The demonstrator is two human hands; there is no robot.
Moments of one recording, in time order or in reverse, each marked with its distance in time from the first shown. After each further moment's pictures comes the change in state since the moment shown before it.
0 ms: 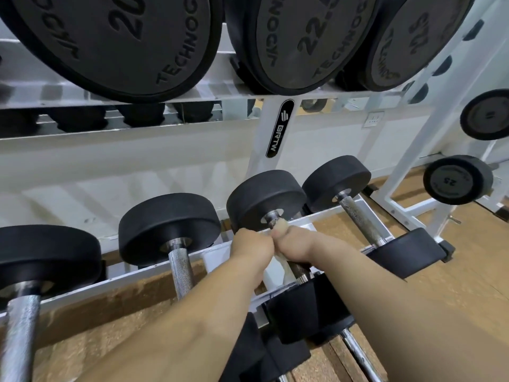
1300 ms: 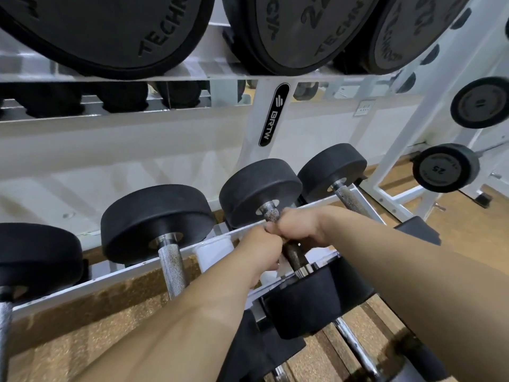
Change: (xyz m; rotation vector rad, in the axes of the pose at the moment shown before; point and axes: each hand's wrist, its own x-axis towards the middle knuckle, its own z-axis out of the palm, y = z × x) left_hand 0.002 -0.009 0.004 0.169 -0.301 0.070; right_hand 0.009 -0.011 -0.018 0.034 -0.263 0.043
